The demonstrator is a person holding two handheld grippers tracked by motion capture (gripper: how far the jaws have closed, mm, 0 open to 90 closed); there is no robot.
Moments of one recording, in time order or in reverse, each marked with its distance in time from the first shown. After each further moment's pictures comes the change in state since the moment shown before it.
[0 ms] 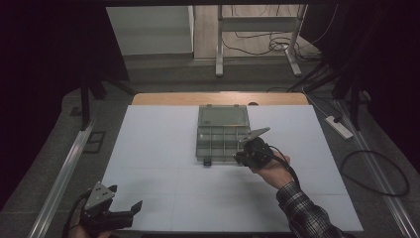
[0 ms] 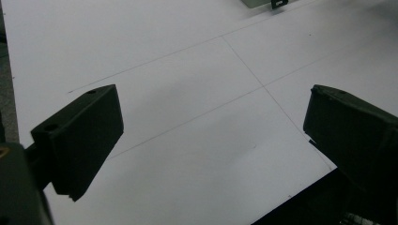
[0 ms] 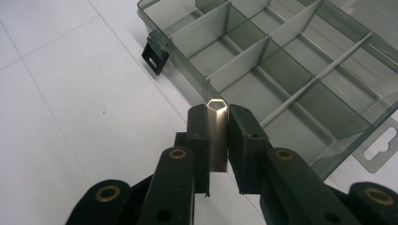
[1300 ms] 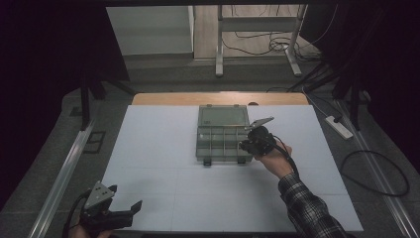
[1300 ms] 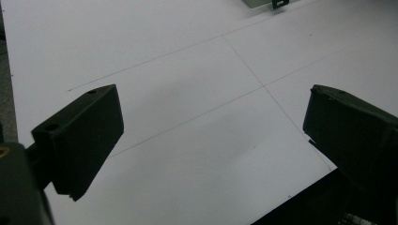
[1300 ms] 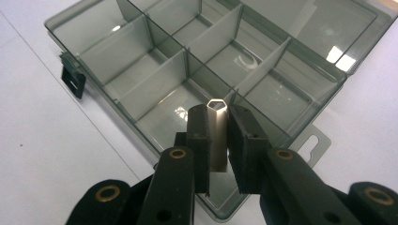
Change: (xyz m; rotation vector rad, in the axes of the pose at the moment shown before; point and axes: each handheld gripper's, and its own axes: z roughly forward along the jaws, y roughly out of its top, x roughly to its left) left arm 0.001 0.000 0.000 0.003 -0.004 -0.010; right arm -0.042 0.006 0.015 -0.006 -0.091 0.072
